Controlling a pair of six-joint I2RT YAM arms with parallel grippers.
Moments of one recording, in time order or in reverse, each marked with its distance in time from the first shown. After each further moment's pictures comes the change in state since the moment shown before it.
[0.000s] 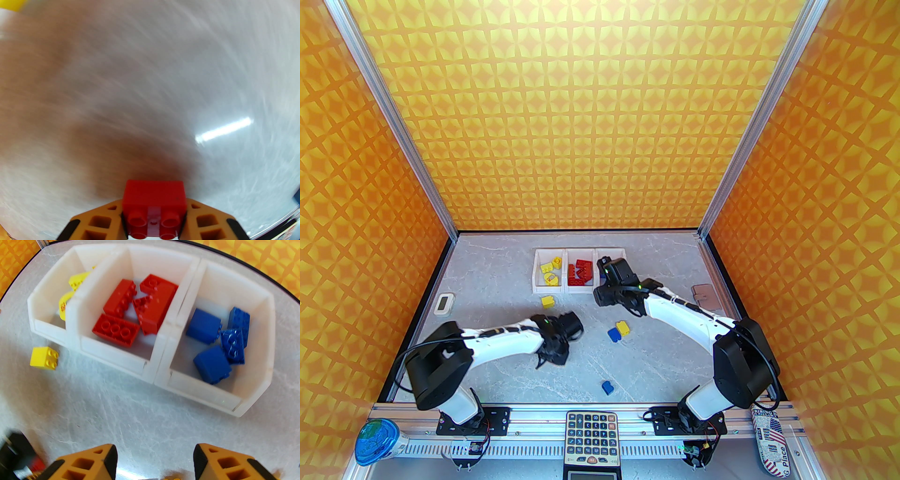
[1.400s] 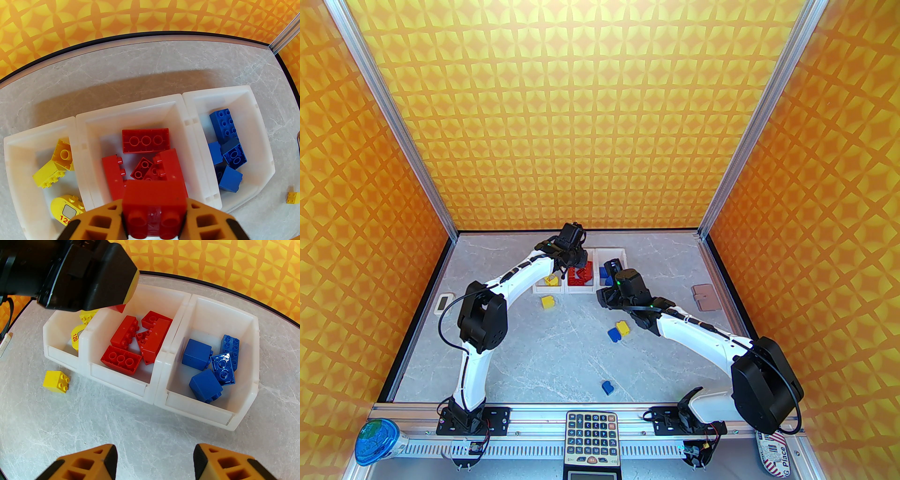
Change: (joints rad) left arm 0.312 0.538 0.941 0.147 -0.008 0.255; right arm 0.000 -0.154 -0.189 0.284 0.023 0.002
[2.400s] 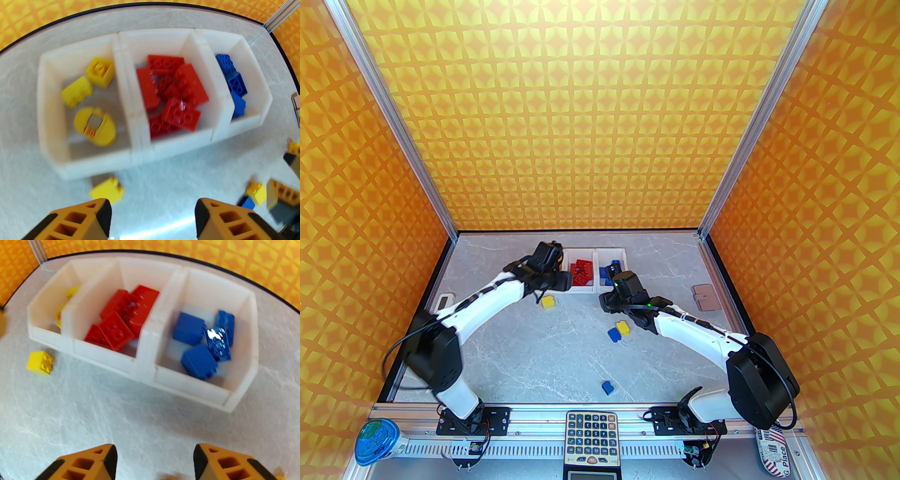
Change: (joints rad) left arm 0.005 -0.527 -0.603 0.002 0.038 -0.038; right arm 0.000 0.030 0.008 -0.136 0.046 0.020
